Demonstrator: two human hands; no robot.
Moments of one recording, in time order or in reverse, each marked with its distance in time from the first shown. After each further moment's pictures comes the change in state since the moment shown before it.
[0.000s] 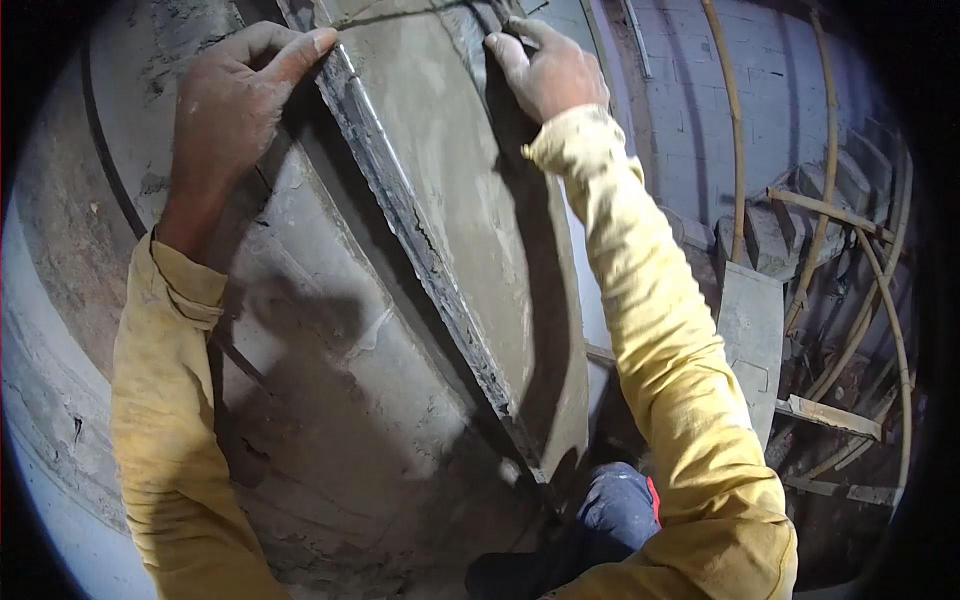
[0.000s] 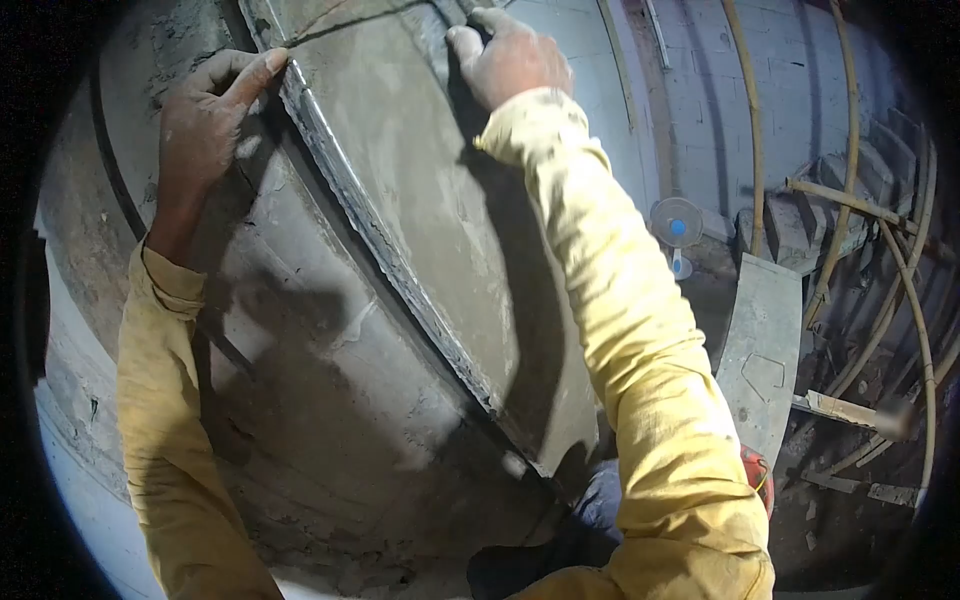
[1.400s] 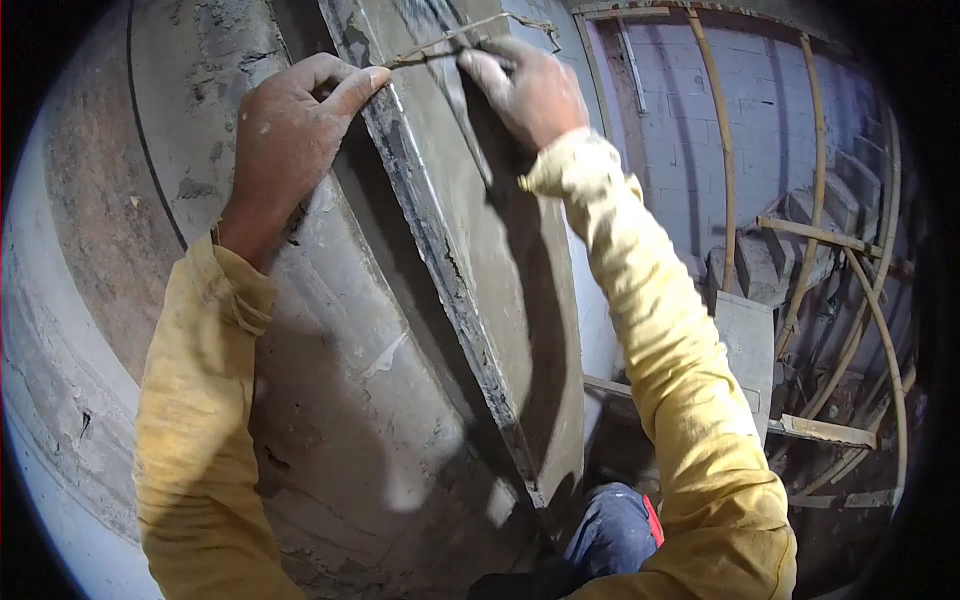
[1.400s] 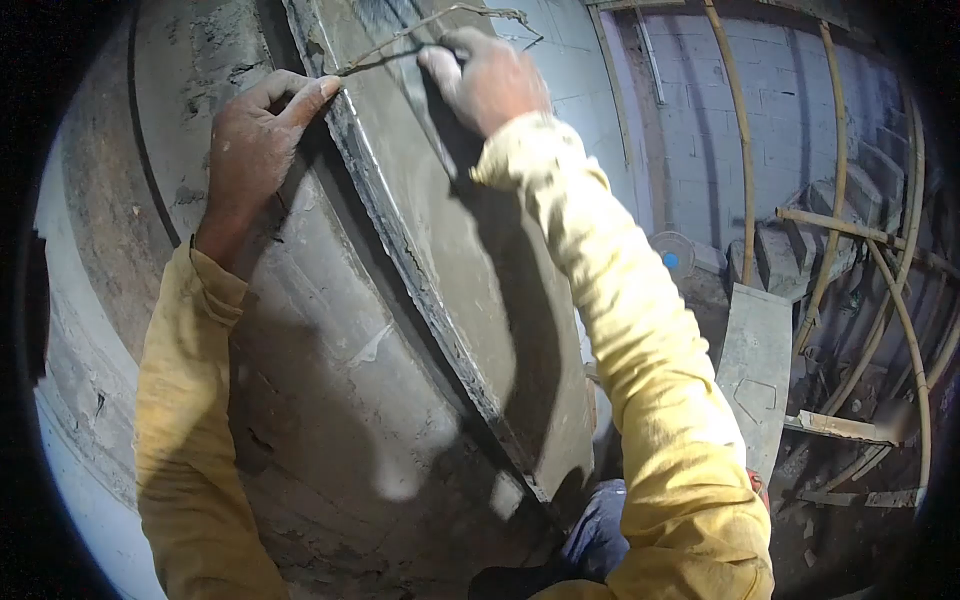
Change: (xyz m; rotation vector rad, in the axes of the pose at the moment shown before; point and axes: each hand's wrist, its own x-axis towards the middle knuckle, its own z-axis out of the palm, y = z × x) left_hand -0.005 -0.002 0.001 0.031 0.038 0.028; right_hand 0.015 -0.045 -0.004 0.130 -0.042 -0.247
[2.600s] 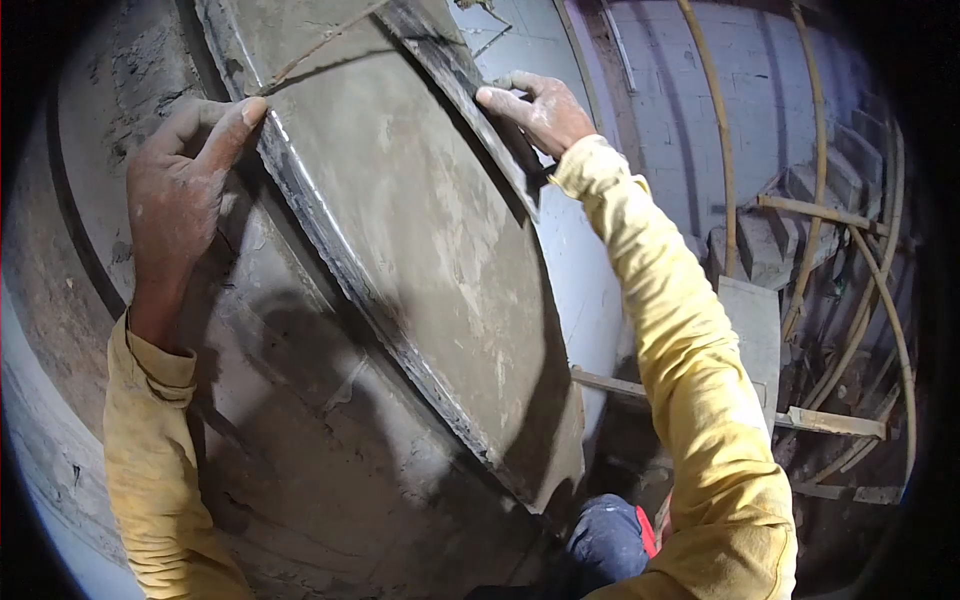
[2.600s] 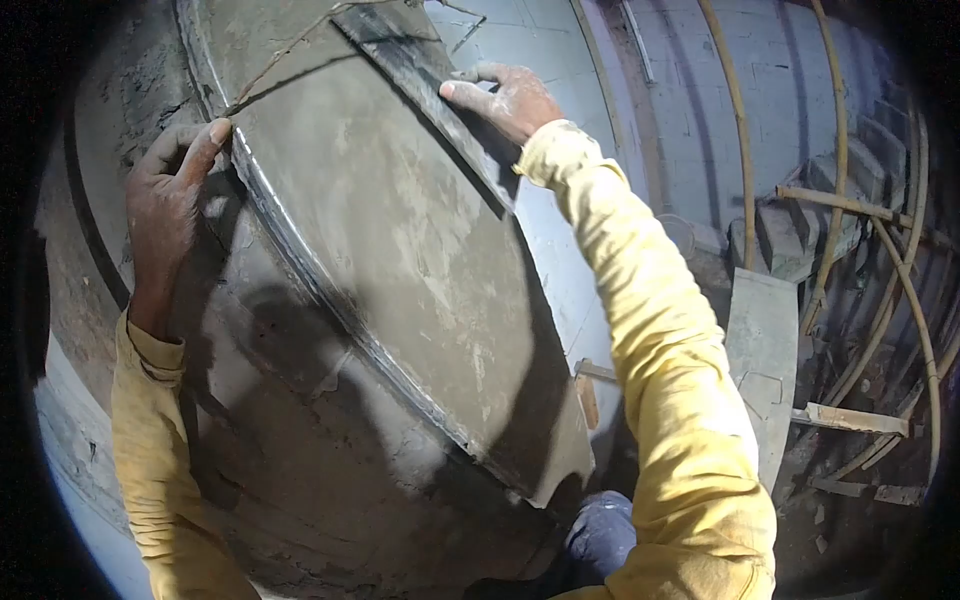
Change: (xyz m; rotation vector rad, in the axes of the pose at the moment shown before) left_hand 0.001 0.001 0.006 -0.011 0.016 -0.029; right_hand -0.008 0.137 -0.001 0.319 -0.294 0.065
